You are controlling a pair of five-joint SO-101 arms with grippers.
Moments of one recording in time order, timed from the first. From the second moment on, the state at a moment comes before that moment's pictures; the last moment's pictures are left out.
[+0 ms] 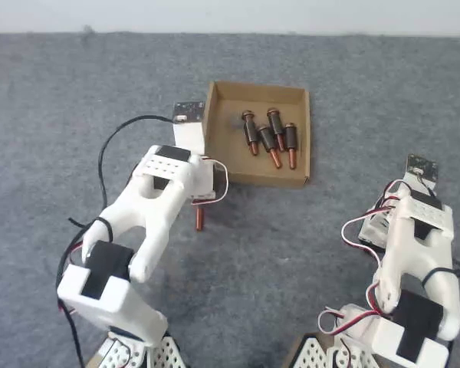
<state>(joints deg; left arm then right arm) 9.5 8.3 28.8 55.4 21.0 20.2 -10.5 48.1 56.4 0.3</state>
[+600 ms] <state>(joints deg) 8.9 12.0 27.6 56.9 20.9 20.2 -10.5 48.1 56.4 0.3</state>
